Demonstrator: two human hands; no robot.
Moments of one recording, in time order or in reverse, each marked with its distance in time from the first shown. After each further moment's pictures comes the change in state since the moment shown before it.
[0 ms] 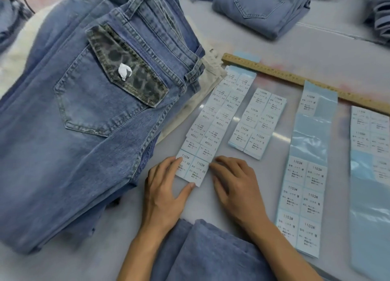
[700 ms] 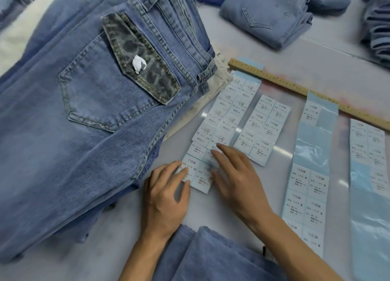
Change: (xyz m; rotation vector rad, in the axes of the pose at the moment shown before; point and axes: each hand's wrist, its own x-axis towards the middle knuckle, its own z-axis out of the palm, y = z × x) left_hand 0.001 -0.014 0.013 0.024 0.149 0.145; right_hand 0.028 -0.004 0.000 -0.115 -0.014 -0.108
